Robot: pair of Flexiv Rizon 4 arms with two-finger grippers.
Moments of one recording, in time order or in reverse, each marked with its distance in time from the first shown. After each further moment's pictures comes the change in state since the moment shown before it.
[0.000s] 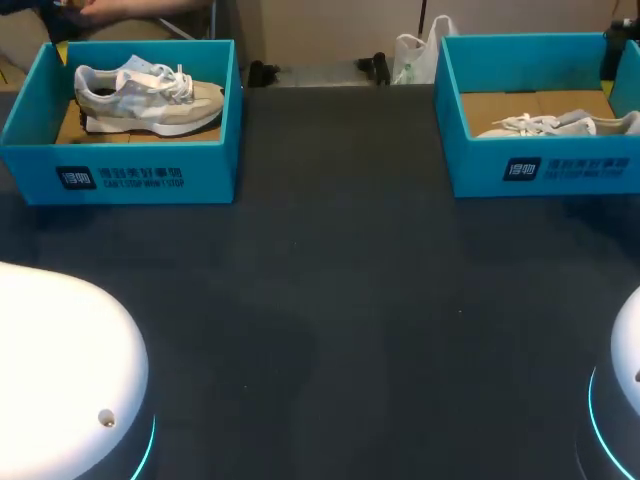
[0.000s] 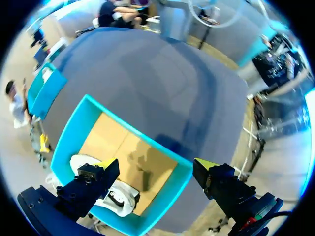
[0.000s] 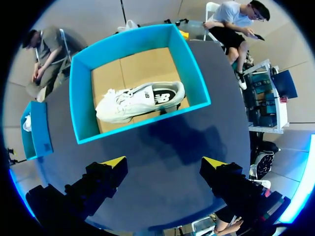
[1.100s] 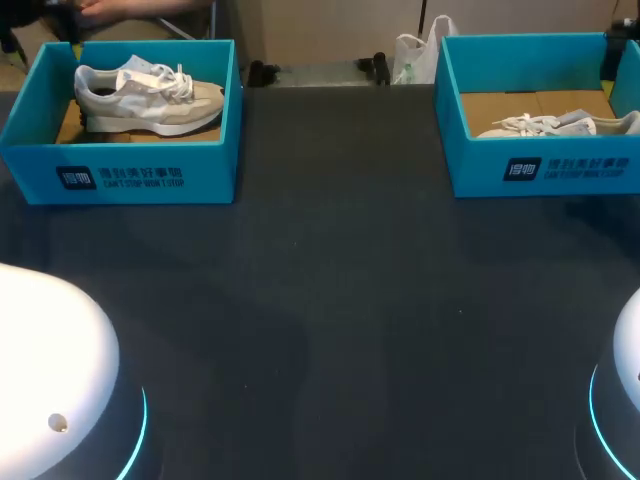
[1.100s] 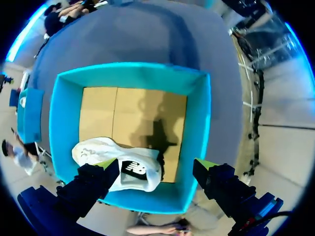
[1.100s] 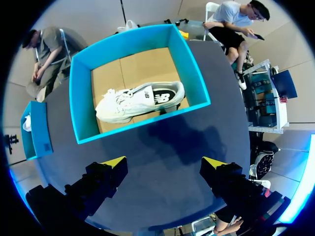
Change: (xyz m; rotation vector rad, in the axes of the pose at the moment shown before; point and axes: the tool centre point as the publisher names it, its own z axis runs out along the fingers) left arm -0.051 0.122 0.034 -0.283 -0.015 0.442; right arm 0.000 0.000 0.000 0.000 -0.001 0.000
